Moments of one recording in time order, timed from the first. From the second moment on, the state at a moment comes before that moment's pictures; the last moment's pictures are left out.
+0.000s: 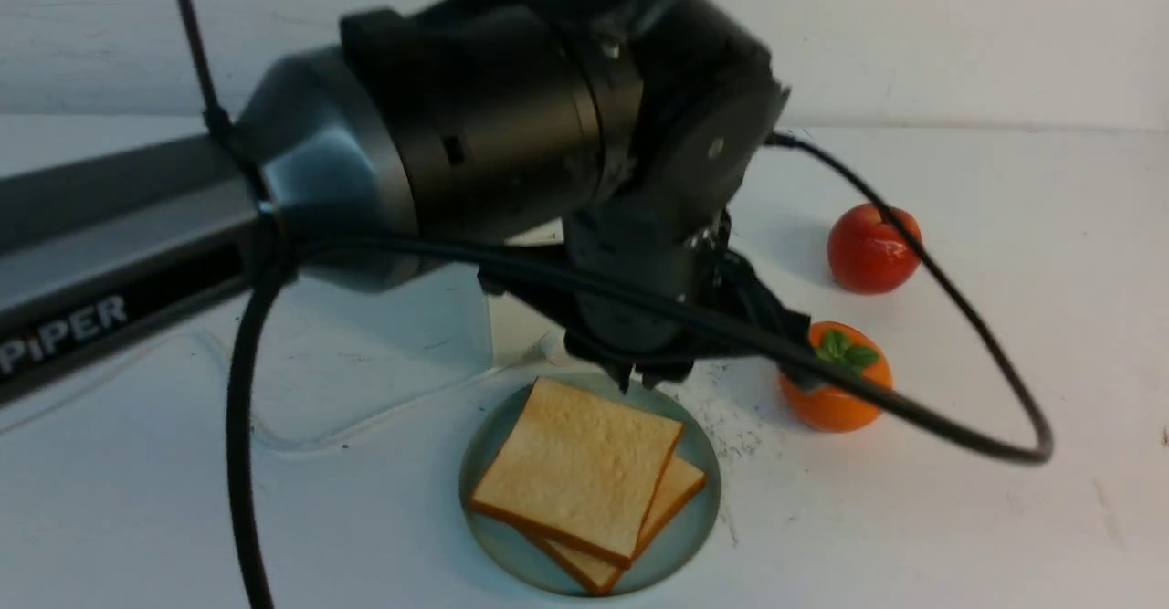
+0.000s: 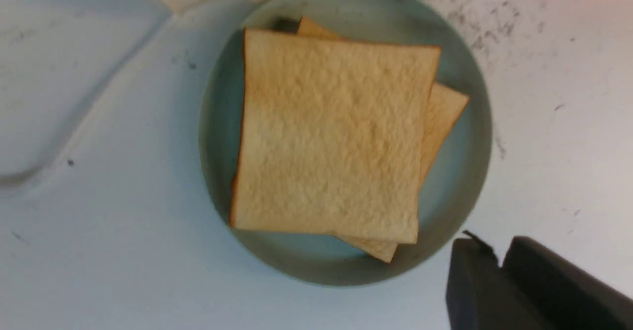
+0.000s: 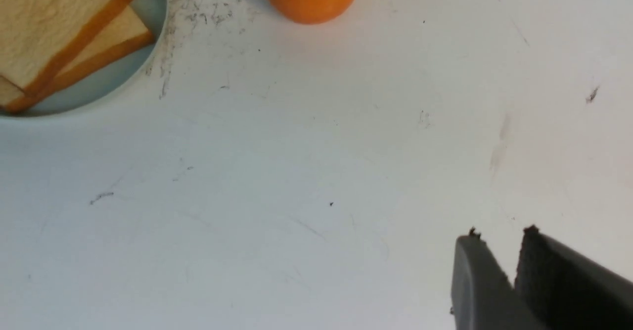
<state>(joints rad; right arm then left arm) 0.52 0.72 -0.81 -0.26 1.05 0.29 -0.89 1.78 -1.75 0.25 1.22 -0.66</state>
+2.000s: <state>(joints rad) 0.52 -0.01 -0.25 -0.25 0.35 0.46 -0.89 1.78 -1.83 0.09 1.21 -0.53</state>
